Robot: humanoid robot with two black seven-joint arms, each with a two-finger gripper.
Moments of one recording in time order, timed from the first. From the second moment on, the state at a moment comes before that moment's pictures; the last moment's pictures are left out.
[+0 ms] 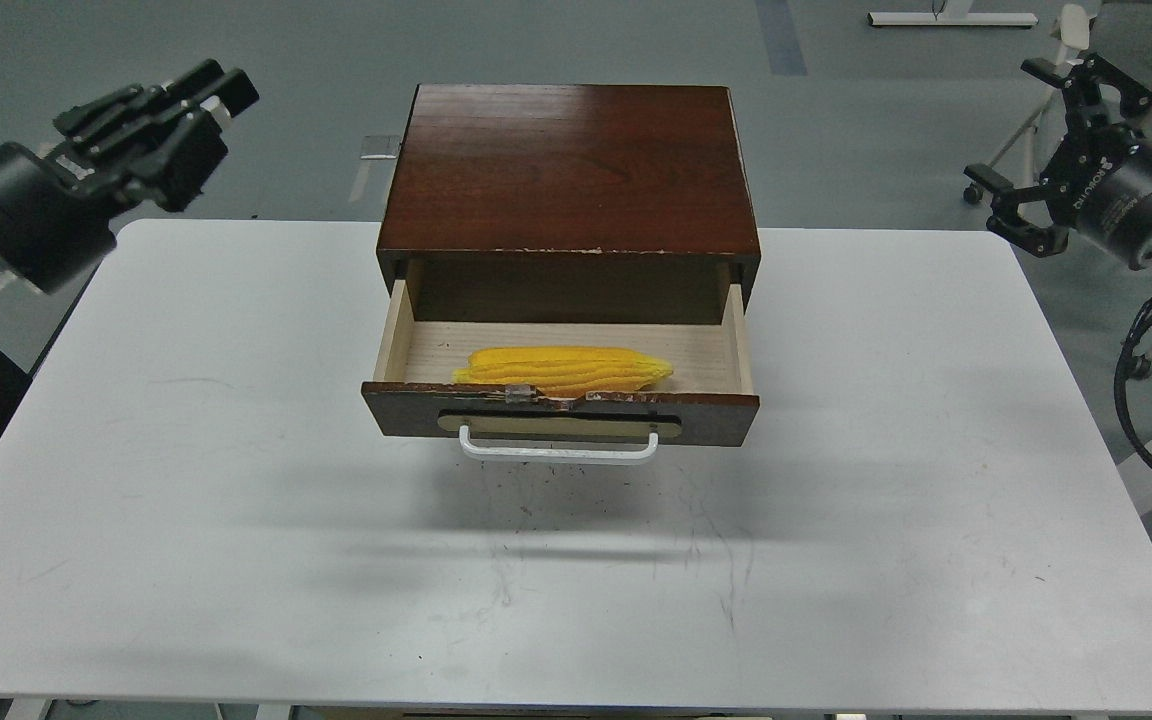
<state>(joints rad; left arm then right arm) -0.74 1.12 -0.45 -1.62 1.48 0.45 -0.49 0.99 -0.81 0.19 0.86 0.13 0.47 0.27</state>
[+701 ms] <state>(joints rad) -0.70 1.20 -0.17 -1.71 2.16 0.49 -0.49 0.95 -0.74 0.19 0.84 0.13 0.38 0.27</state>
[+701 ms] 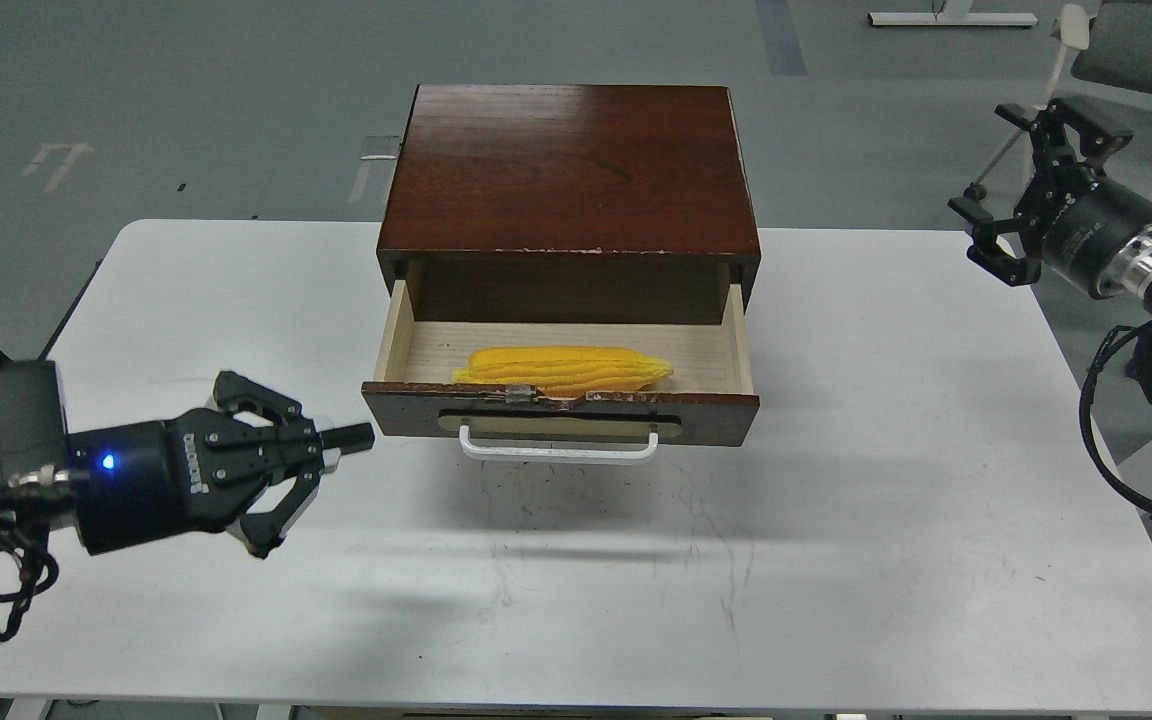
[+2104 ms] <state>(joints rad) -0.63 0.85 -0.17 -1.55 2.18 0.49 -0.49 0.90 -0.47 0.36 0.60 0.12 0.22 0.27</state>
